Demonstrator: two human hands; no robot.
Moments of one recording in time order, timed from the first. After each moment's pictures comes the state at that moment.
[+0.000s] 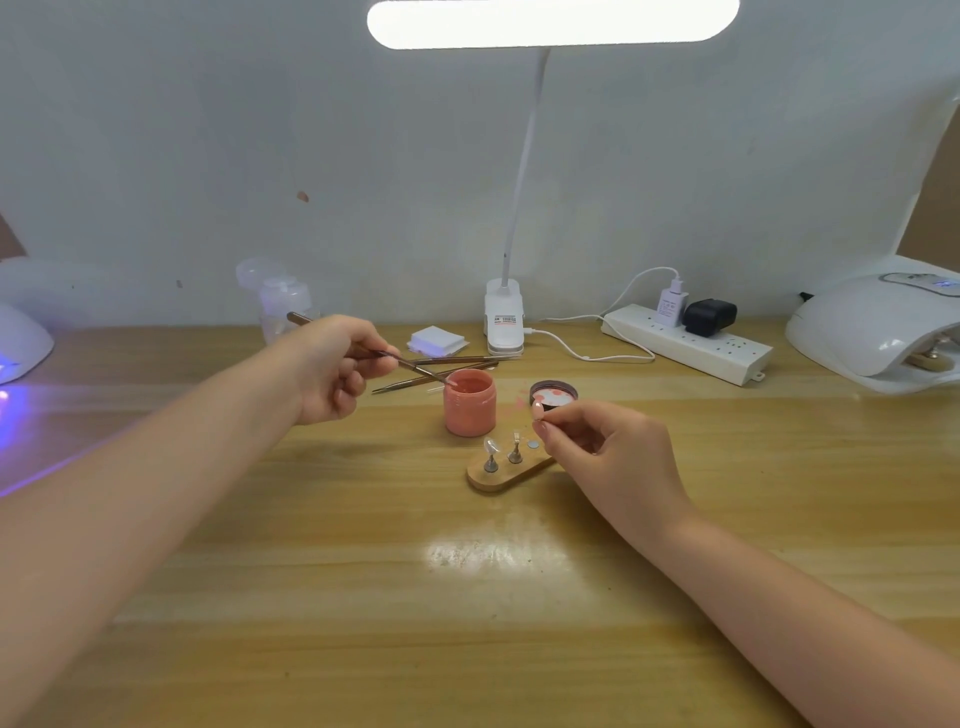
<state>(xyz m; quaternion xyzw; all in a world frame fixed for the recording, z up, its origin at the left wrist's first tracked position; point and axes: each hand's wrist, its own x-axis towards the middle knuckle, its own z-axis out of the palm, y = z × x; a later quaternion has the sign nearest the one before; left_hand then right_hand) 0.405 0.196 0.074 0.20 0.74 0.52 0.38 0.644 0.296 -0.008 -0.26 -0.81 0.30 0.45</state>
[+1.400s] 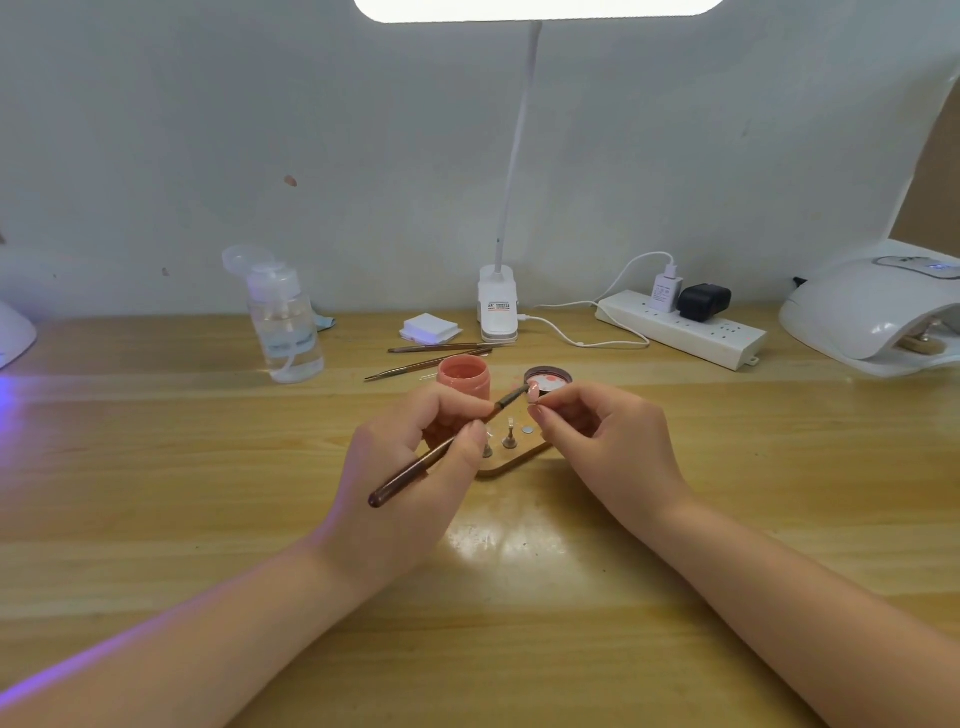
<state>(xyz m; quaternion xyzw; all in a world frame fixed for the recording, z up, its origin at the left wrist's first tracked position) 0.518 0.151 0.008 0.56 0.58 0.59 0.04 0.644 0.295 -0.006 -0.25 -0.80 0.30 0.44</state>
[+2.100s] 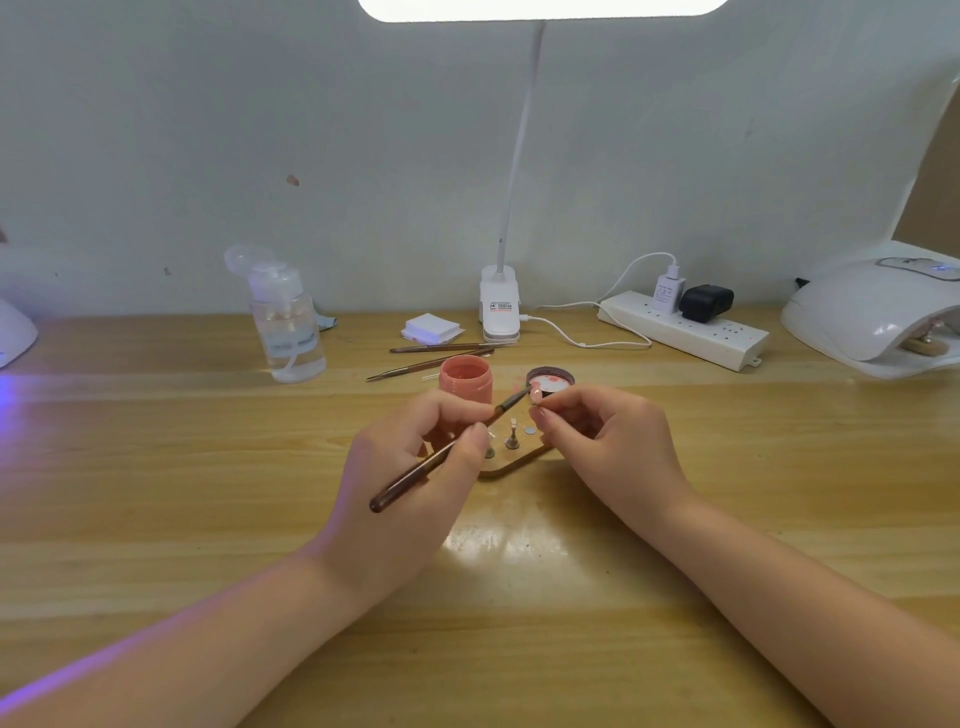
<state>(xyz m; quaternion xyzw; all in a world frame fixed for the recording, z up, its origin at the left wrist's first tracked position) 0.521 0.147 0.008 0.54 0.59 0.59 0.03 0.645 0.295 -0.006 -0.25 -0.80 0.34 0.43</state>
